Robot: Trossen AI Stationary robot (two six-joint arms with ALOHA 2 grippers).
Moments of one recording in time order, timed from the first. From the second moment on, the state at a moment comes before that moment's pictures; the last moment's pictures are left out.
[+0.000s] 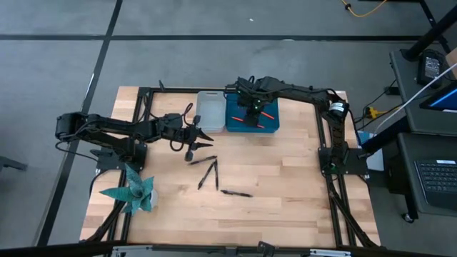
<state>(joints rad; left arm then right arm) 0.21 1.18 0.46 0.37 0.24 0.24 -0.46 2.00 1.67 -1.04 0.03 -0.13</state>
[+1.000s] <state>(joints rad) 0.21 1.16 0.46 0.30 0.11 0.21 -0.37 1.91 1.66 -1.05 0.06 -0.06</state>
